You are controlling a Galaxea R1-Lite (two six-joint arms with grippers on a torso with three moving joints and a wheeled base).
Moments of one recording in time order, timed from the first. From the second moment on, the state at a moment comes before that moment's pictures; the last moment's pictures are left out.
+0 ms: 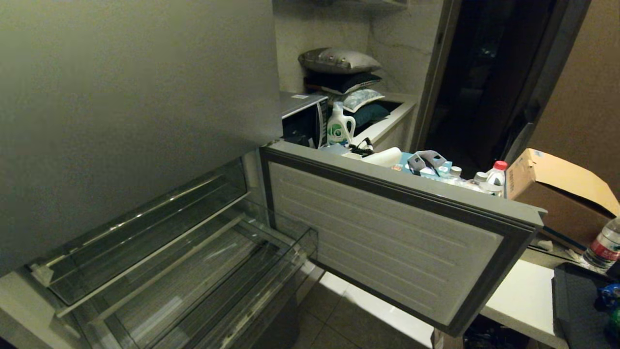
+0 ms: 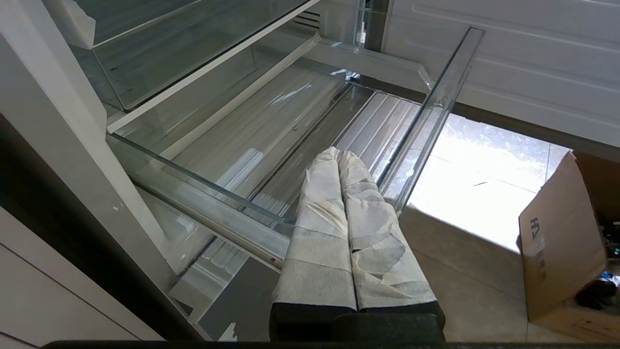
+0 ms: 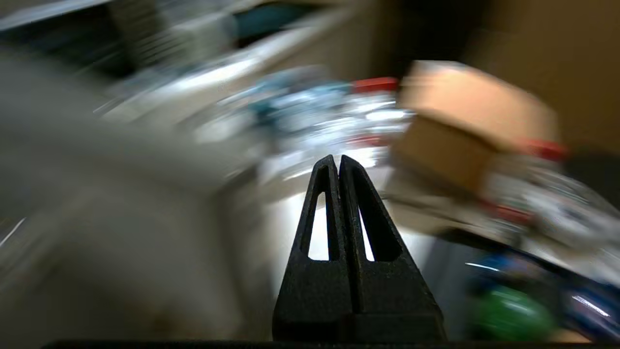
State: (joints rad) left arm -0.01 0.00 -0.06 0.15 0.01 0.00; right arm -0.51 0.68 -0.43 -0.31 0.35 0.02
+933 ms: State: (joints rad) left arm -0.01 0.00 -0.06 0.15 0.01 0.00; right arm -0.04 0.22 0.00 -0.08 0.01 -0.07
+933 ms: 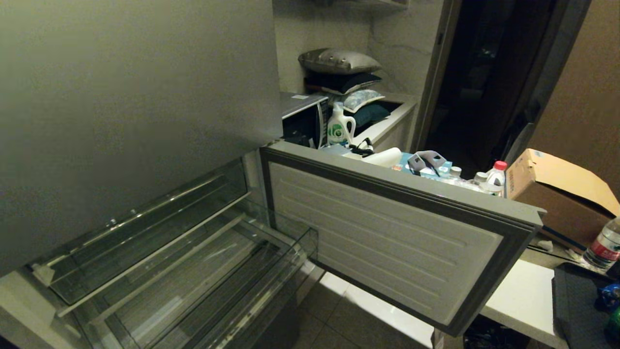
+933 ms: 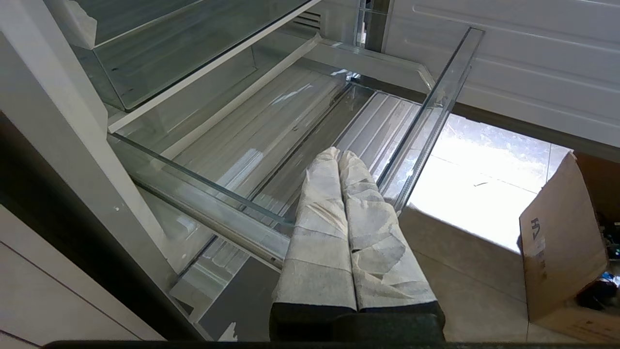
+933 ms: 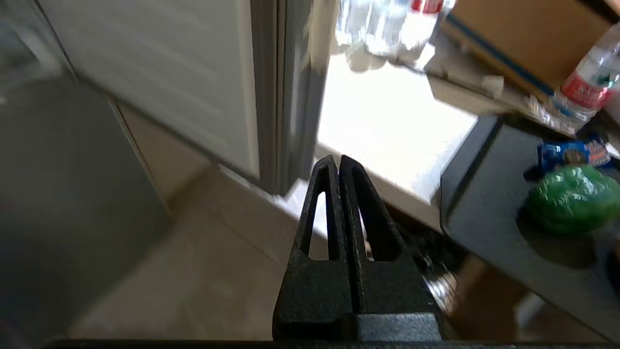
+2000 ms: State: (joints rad) left arm -0.01 0.00 -0.06 0.15 0.01 0.00; right arm -0.01 0.00 0.00 -0.08 0.01 -0.09
